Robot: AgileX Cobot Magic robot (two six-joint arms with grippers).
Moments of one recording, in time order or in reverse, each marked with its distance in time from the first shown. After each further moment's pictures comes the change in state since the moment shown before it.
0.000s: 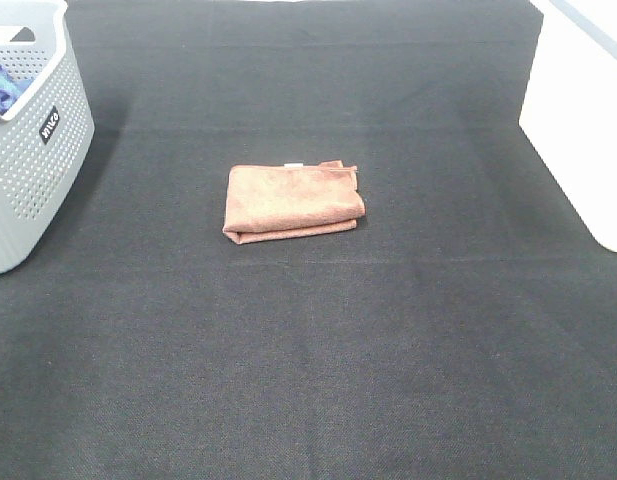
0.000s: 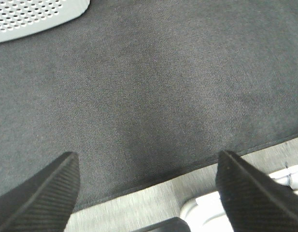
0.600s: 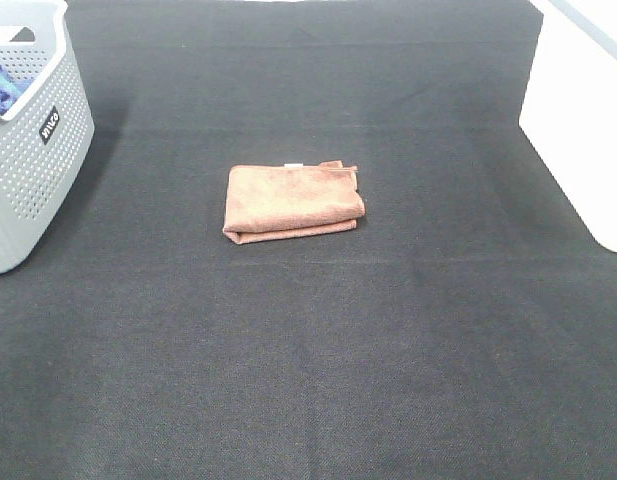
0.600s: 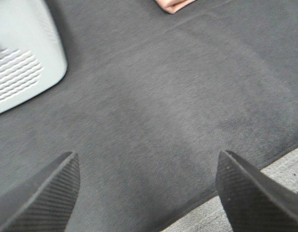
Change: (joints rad) left arm 0.000 -0.185 0.118 -0.125 -0.149 0.208; right arm 0.000 -0.293 0.143 -0.024 -0.082 -0.020
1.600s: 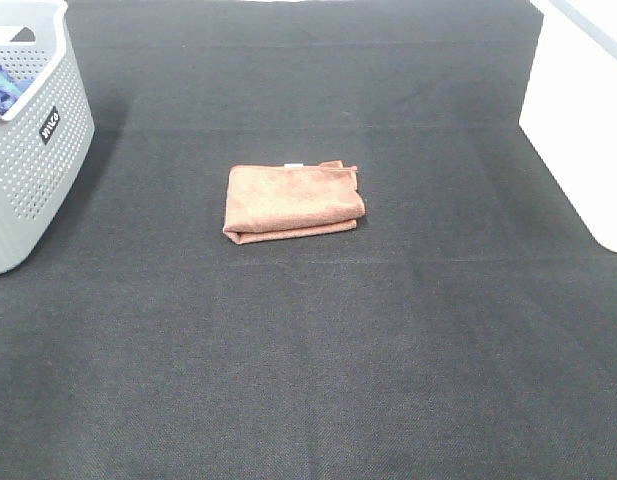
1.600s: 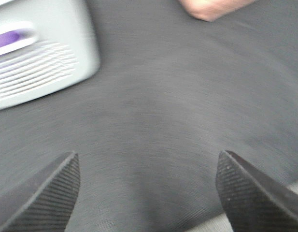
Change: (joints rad) left arm 0.198 -0.032 0.005 -0.001 -0.014 0.003; right arm -0.162 -0.034 0.000 0.001 -0.004 0.001
